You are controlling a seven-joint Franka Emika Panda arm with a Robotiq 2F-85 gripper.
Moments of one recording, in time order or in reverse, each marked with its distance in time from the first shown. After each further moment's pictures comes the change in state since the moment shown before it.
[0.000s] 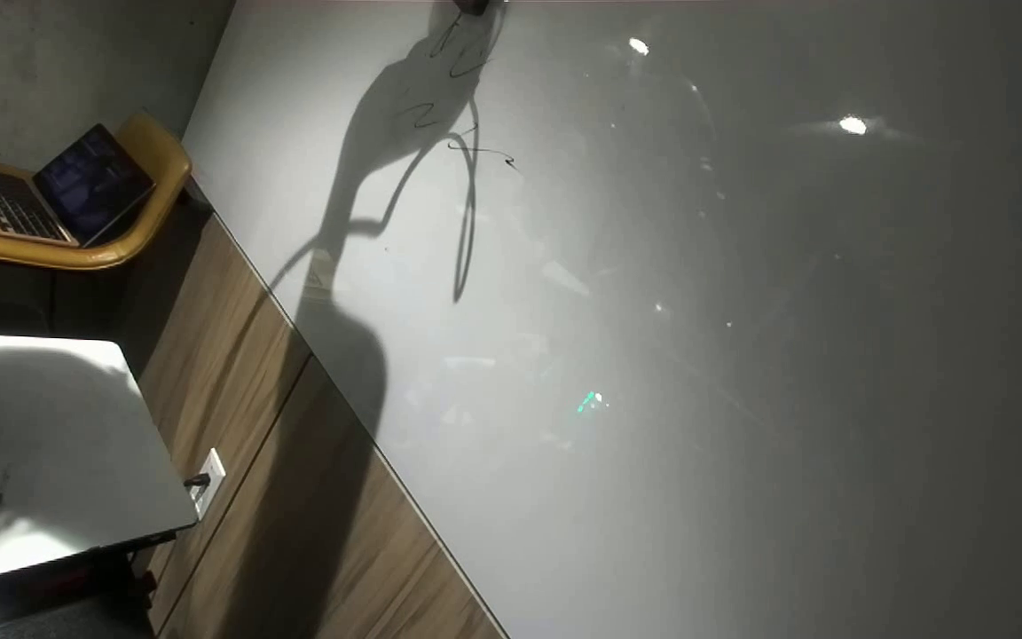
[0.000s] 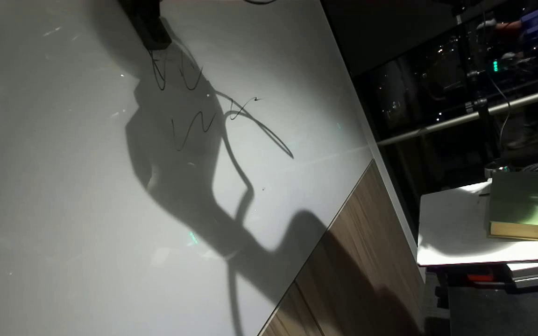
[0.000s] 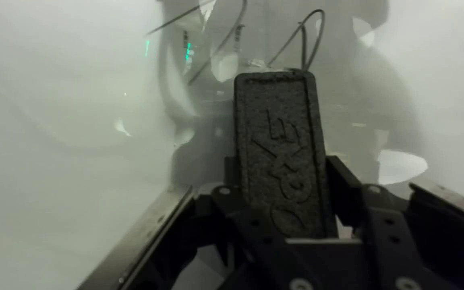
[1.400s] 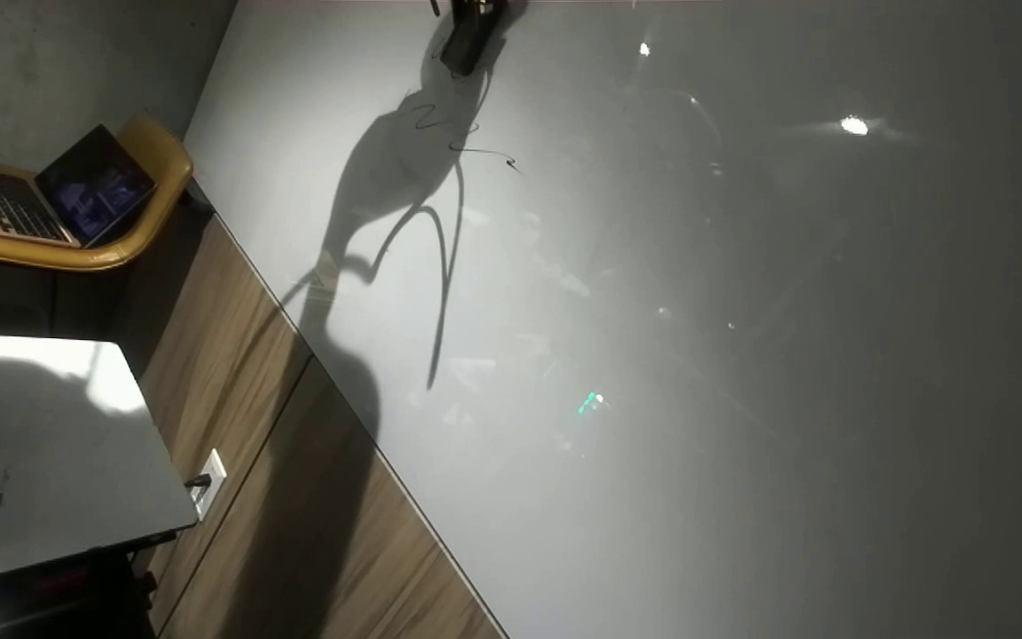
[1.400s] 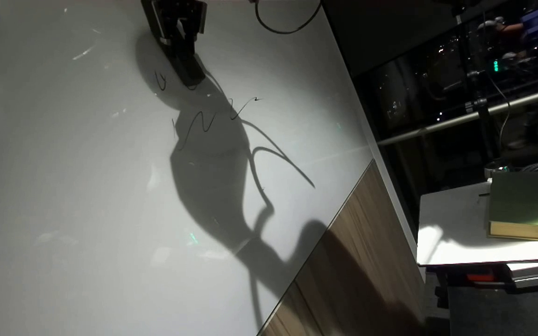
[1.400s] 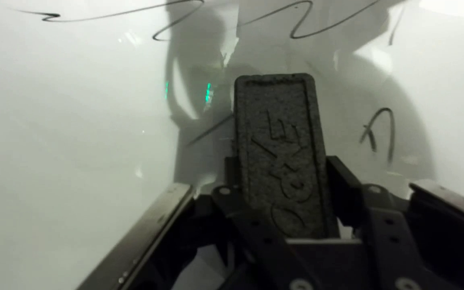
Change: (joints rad) arm -0.042 -0.109 -0.063 -0.318 0.038 0.147 0.019
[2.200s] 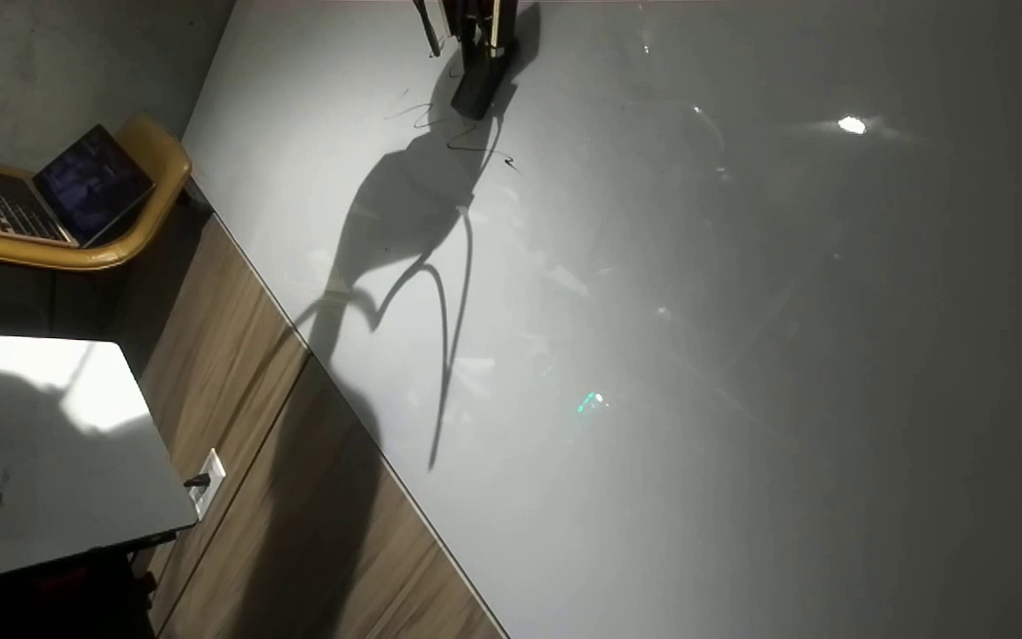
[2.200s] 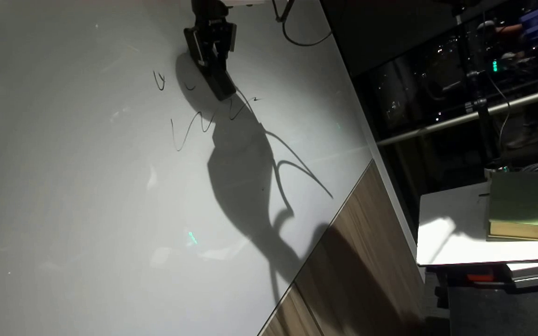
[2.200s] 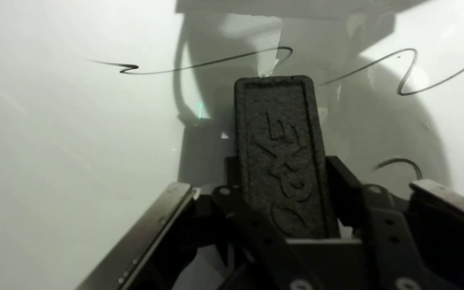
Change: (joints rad) arm -0.061 -0.072 -0.040 -0.191 -0.007 0.095 -0.025
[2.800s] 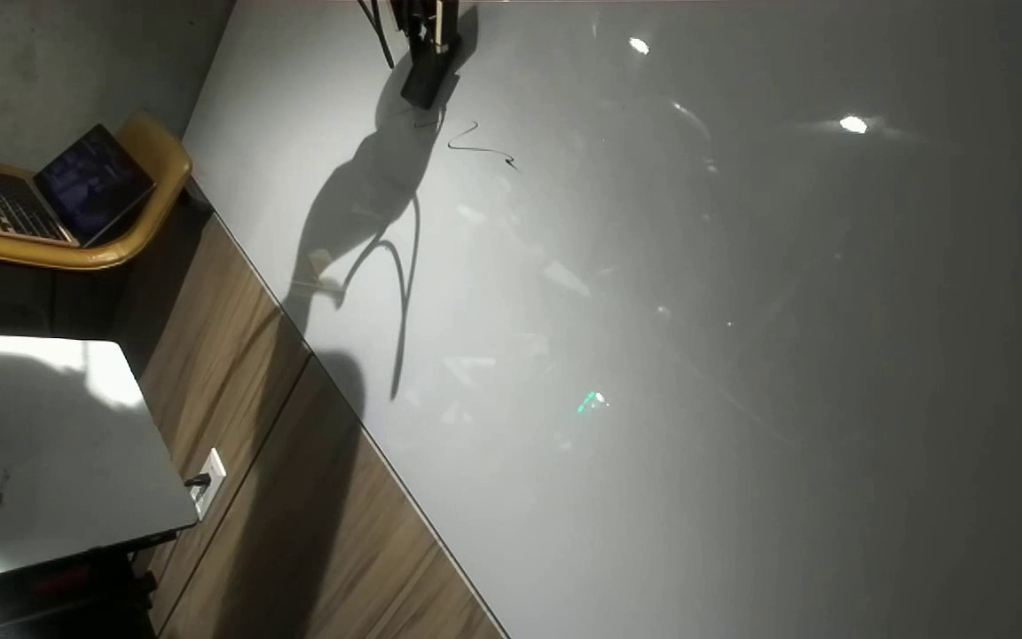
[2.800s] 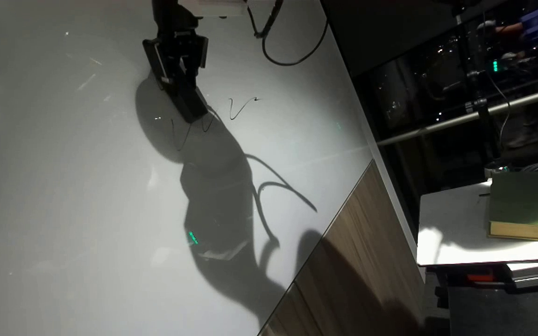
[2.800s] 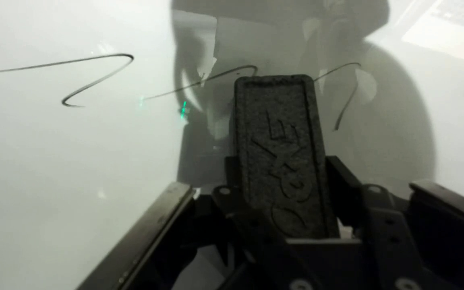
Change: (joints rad) arm 0.070 0.100 0.106 0.050 -0.081 0.029 0.114
